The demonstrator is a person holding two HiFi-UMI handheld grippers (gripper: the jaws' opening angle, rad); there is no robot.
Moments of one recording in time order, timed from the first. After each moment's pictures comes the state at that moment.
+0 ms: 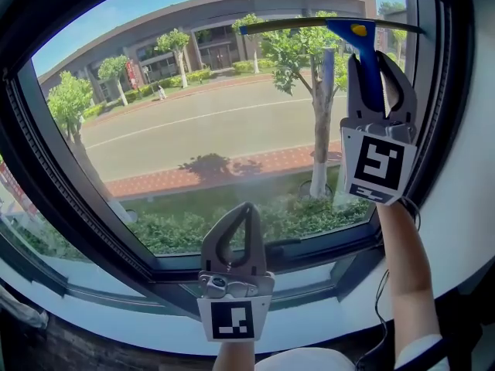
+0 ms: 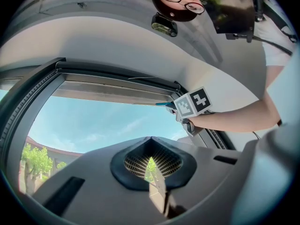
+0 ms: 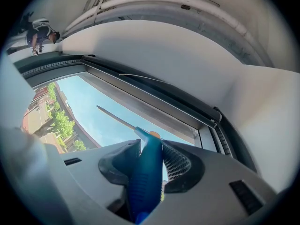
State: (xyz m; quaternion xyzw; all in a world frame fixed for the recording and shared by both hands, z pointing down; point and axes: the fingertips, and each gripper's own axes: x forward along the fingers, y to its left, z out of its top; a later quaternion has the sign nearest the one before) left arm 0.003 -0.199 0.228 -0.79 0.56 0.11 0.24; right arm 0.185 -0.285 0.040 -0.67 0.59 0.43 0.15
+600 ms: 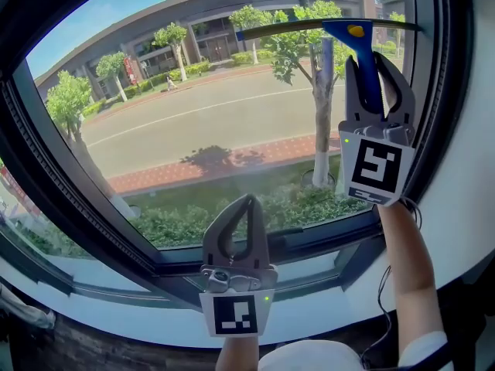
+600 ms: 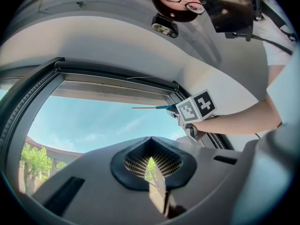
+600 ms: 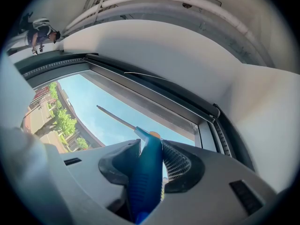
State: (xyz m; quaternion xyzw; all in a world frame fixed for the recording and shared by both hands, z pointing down) left arm 0.006 -0.195 0.214 -0.79 0.55 0.11 0.24; right arm 0.184 -0.283 0.049 -0.67 0.60 0.42 0.13
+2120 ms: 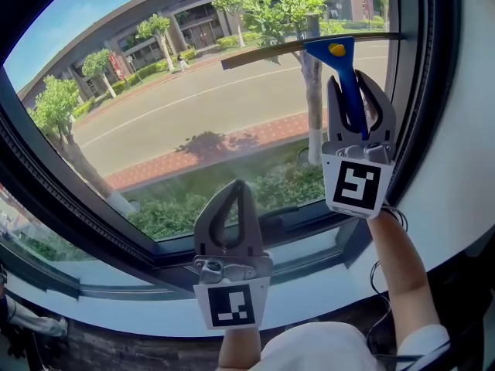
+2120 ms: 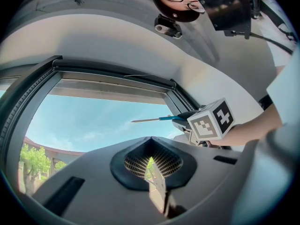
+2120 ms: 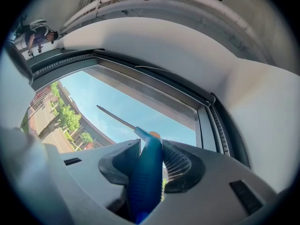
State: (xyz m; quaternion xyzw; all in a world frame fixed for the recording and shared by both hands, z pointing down) left arm 0.016 -0.199 0.217 -0.80 0.55 0.10 0.24; right arm 0.186 -0.285 0.121 -0.67 0.62 0.40 0.09
